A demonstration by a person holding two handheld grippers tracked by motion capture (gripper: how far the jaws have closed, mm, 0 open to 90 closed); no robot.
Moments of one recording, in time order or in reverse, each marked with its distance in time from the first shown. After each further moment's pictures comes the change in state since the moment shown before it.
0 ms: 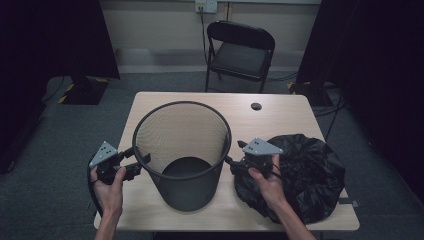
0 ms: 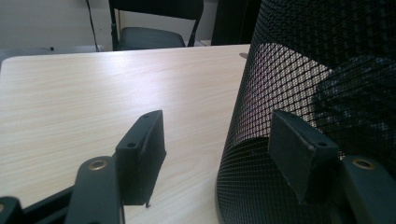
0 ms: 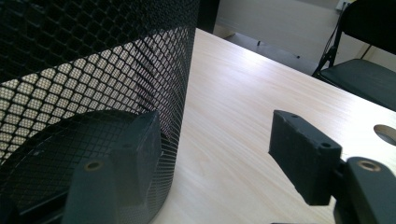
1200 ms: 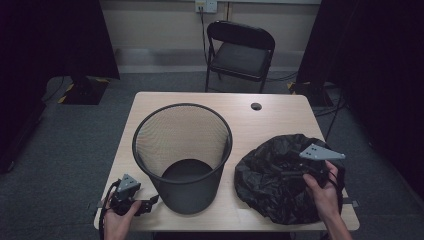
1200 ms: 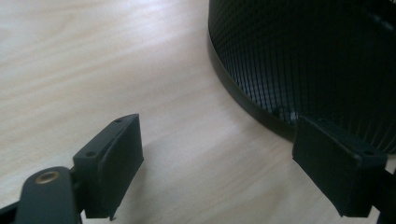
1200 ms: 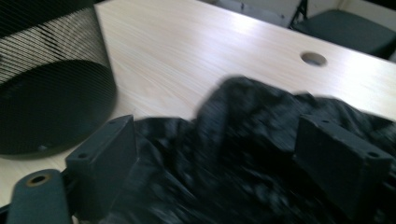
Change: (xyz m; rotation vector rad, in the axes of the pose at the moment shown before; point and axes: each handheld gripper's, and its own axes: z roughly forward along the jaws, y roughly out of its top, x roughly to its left) left arm -0.029 -0.085 0.008 0.425 0.050 0.034; right arm -0.089 -0.048 -0.093 0.131 -0.044 0.101
